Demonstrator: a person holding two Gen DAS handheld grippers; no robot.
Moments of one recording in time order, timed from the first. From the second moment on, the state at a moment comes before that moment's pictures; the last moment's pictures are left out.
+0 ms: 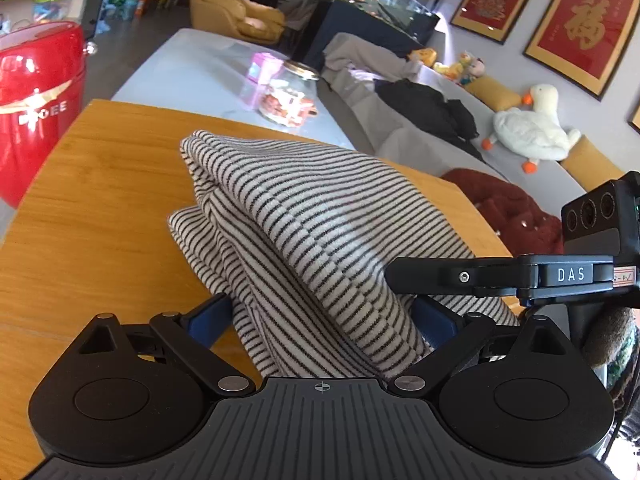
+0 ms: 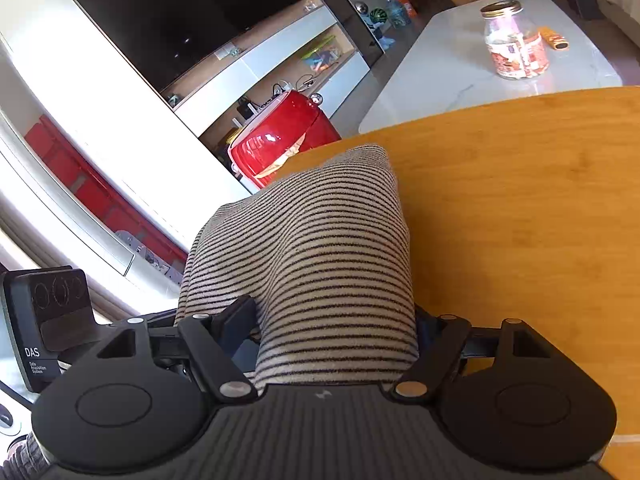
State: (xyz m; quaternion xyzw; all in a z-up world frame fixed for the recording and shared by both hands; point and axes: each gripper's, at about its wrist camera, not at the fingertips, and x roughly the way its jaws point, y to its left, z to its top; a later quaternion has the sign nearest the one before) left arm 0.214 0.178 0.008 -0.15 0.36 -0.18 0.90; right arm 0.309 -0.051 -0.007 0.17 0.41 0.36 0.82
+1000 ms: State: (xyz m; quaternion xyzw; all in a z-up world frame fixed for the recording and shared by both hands) left arm 0.317 0.223 0.058 -0.17 0.31 -0.17 0.92; right arm 0.301 -0.022 0.031 0.05 0.34 0.39 0.85
